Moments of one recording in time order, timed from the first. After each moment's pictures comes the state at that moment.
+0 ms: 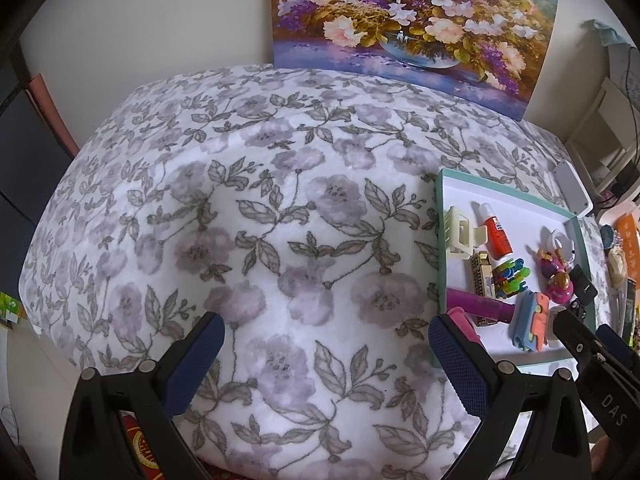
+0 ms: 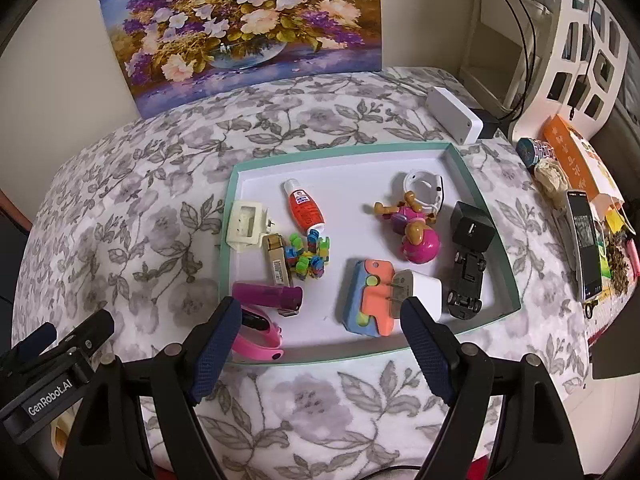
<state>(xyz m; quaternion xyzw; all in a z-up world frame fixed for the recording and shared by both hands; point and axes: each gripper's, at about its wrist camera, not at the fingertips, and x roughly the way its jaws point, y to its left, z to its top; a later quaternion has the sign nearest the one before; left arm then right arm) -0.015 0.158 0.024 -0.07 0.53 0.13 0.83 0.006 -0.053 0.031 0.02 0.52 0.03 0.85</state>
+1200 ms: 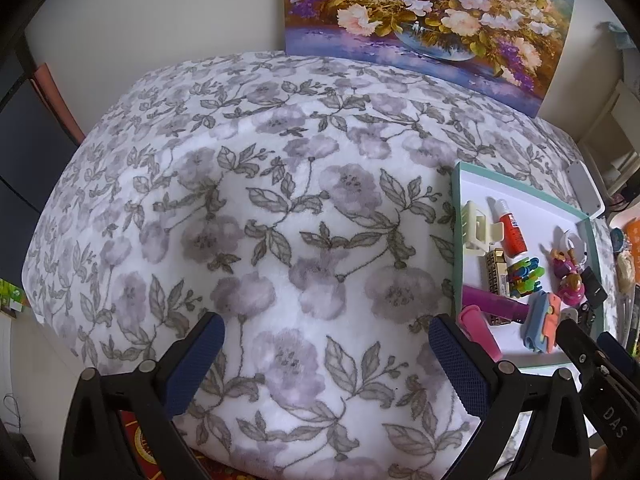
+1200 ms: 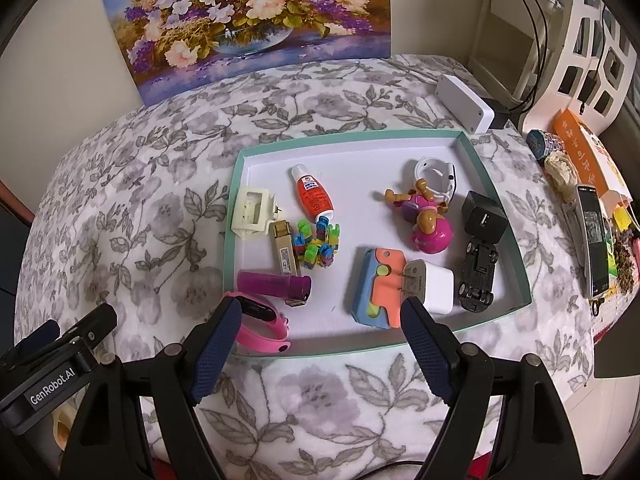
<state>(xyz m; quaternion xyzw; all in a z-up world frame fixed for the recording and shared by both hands) -0.013 0.165 0.015 -0.08 0.55 0.15 0.82 0.008 -0.047 0.023 0.02 0.54 0.04 0.84</state>
